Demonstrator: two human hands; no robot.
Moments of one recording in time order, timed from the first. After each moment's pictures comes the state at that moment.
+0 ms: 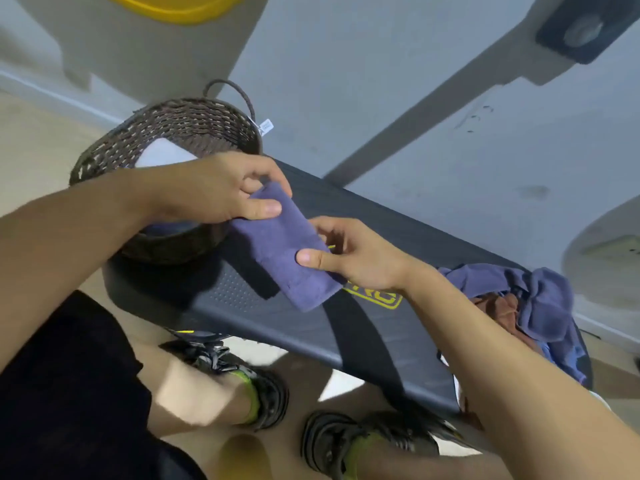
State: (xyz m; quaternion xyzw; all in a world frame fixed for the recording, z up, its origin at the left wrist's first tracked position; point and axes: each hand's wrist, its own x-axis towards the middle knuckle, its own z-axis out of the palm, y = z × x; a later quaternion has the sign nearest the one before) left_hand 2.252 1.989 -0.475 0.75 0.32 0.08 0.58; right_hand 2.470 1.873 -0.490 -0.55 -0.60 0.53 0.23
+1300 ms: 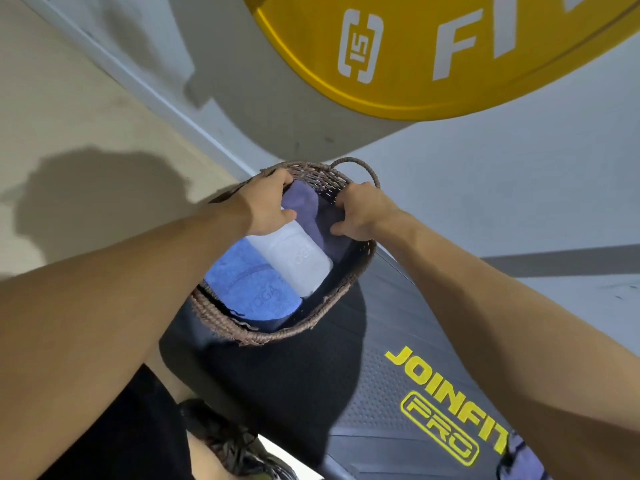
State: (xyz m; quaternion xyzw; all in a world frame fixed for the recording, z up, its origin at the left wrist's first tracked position) left_hand 2.173 2.150 -0.582 0.72 0.59 0.13 0.33; right_hand 2.357 2.149 -0.526 -0.63 -0.76 0.11 -0.16
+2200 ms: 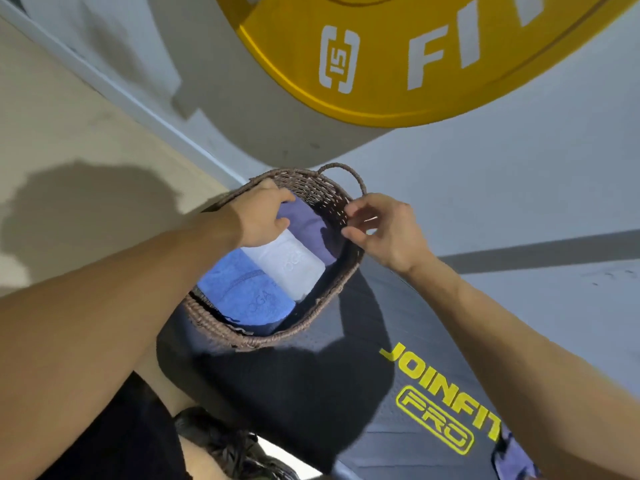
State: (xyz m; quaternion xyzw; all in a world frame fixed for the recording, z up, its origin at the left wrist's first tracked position) left_hand 2.178 2.141 -0.570 0.77 0.54 0.09 0.32; right_hand 2.405 2.093 -0.515 -0.63 -0.71 0.25 0.20
